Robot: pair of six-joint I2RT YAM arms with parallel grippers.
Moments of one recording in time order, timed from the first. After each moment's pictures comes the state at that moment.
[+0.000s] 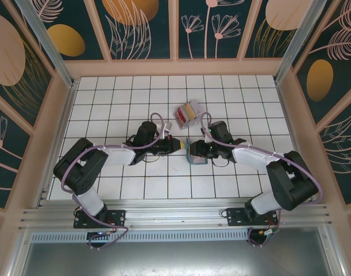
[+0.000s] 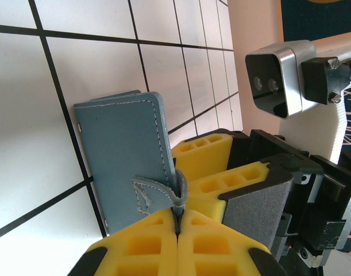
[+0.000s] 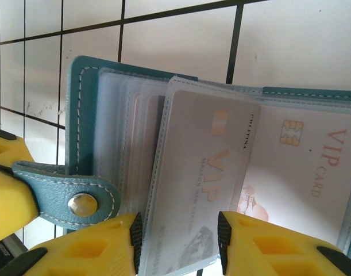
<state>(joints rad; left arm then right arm) -0.64 1.72 0.73 0.49 0.65 -0.97 0.54 1.45 0.68 -0.14 -0.41 0.59</state>
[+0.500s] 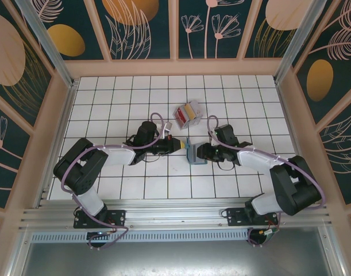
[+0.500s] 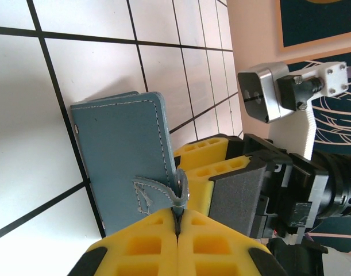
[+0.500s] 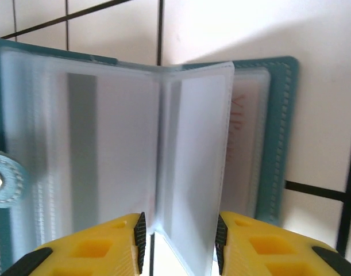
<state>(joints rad) -0.64 1.72 0.73 0.49 0.65 -0.97 0.46 1.39 0.60 -0.18 -0.39 0.57</state>
